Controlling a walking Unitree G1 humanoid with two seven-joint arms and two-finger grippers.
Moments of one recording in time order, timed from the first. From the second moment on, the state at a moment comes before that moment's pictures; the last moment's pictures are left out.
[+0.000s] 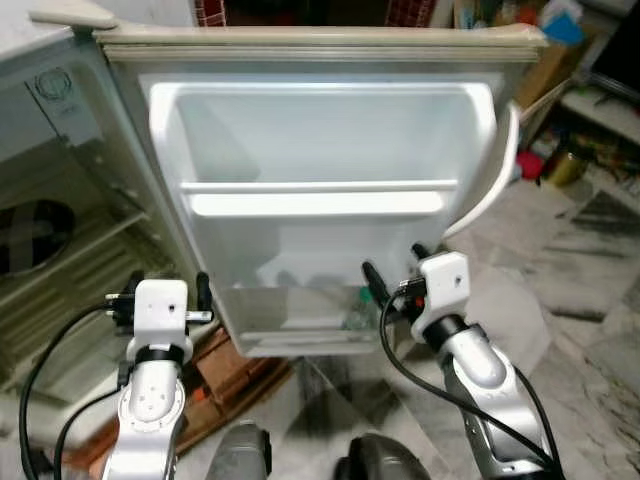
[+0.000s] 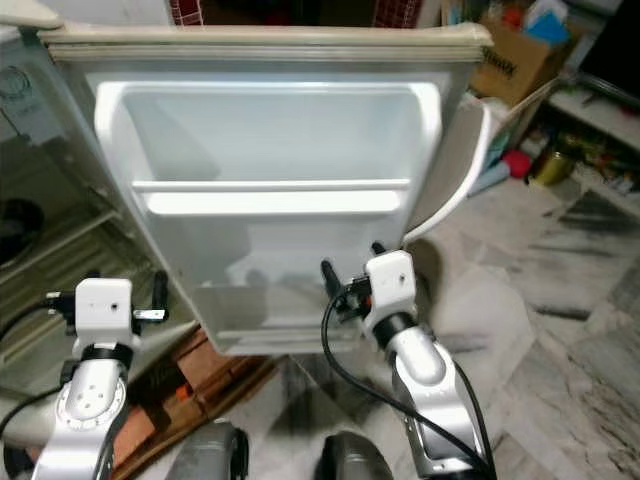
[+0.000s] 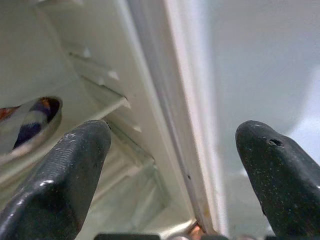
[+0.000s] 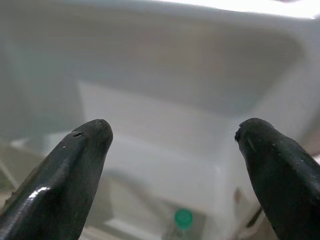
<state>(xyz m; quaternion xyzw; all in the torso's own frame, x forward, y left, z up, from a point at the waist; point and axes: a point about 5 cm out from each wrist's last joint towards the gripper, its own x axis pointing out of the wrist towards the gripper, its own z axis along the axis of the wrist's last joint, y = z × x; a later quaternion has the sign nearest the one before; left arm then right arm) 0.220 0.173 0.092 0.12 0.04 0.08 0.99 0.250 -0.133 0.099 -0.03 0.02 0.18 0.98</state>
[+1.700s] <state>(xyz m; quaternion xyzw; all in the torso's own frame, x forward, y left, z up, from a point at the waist) 0.224 0.166 0.081 0.10 0.06 0.07 0.99 0.285 -0.160 0.118 -0.03 -0.06 0.08 0.99</state>
